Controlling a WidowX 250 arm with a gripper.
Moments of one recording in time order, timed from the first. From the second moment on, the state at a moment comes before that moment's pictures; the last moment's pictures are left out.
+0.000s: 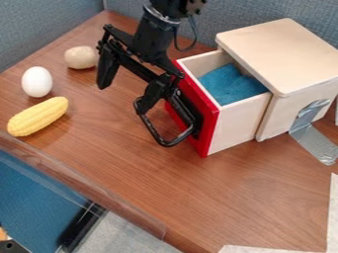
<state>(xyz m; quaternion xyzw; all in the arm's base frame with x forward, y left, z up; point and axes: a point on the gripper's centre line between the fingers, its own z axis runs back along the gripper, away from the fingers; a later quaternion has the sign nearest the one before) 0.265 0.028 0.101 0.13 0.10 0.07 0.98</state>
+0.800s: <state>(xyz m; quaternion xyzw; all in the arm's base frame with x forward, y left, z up) 0.240 0.138 0.089 0.09 0.05 0.04 0.99</state>
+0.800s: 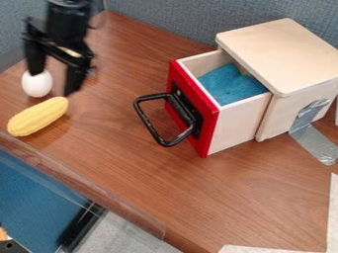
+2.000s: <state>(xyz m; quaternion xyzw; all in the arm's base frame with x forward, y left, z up) 0.216 0.170 0.031 0.04 0.02 -0.06 1.00</state>
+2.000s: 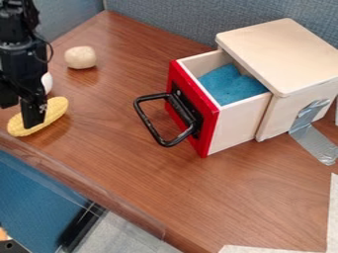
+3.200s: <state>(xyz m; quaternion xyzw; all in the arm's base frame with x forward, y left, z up) 0.240 0.162 0.048 0.00 0.05 0.05 1.00</state>
